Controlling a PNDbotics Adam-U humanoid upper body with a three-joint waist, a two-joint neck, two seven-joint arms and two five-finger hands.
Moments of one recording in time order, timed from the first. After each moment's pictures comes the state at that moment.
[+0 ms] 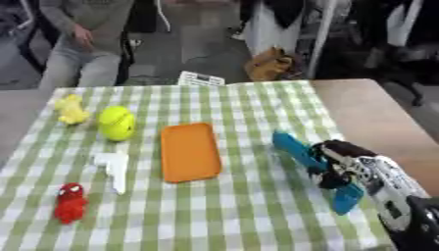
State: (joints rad) left arm -0.24 0.30 0.12 -1.90 -0.07 -0.10 0.14; right arm -0.29 -0.49 0.21 -1.38 0.79 0.15 0.48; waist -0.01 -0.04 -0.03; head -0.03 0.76
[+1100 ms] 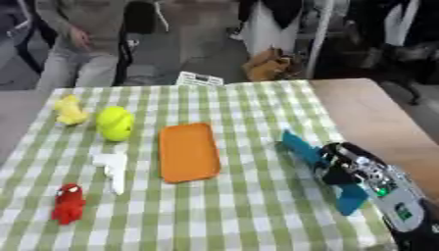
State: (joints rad) left arm -0.24 0.30 0.12 -1.90 -0.06 -0.10 0.14; right arm -0.28 -0.48 0.16 -1.29 0.40 0.25 0.39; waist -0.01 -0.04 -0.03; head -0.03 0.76
